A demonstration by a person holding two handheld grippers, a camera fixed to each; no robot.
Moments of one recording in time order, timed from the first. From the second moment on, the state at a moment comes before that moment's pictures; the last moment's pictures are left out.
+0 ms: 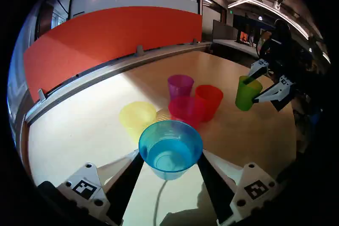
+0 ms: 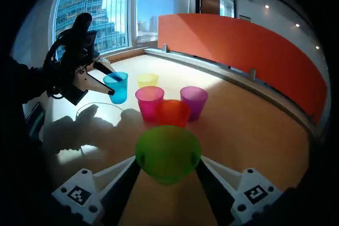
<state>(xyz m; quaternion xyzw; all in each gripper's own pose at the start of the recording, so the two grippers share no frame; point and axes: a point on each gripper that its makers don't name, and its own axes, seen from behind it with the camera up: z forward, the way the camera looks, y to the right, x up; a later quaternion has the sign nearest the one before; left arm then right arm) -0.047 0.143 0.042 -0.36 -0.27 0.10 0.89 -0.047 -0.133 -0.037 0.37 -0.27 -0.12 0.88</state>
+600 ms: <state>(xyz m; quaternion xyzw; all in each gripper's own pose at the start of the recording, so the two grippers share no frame) 0.015 0.139 0.021 -0.35 -0.21 0.08 0.91 0.022 -0.163 -0.041 0.38 -0.20 -0.12 0.90</state>
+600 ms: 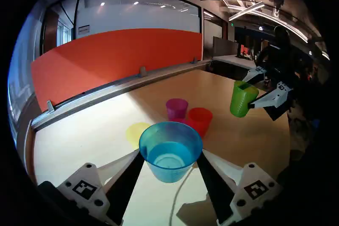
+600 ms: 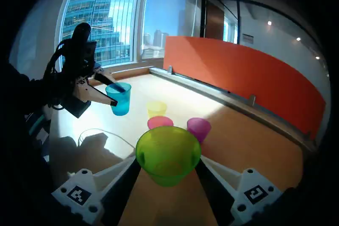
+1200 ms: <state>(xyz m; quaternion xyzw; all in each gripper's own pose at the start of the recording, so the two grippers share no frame) 0.059 0.136 0.008 -0.35 -0.15 0.07 0.92 0.084 -0.182 -0.035 0.37 -0.11 -0.08 0.92</state>
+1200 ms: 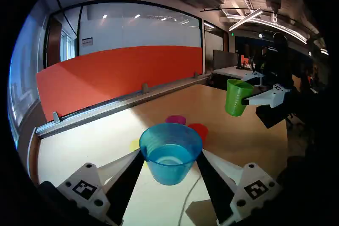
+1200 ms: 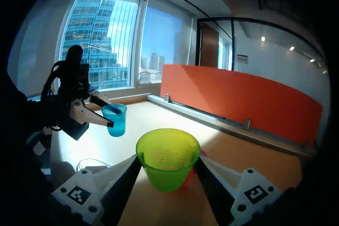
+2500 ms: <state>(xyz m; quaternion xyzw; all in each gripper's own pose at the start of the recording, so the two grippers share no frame) 0.122 0.141 0.018 -0.34 -0.07 0.00 0.94 0.119 -0.202 -0.014 0.38 -0.05 -0.07 0.92</state>
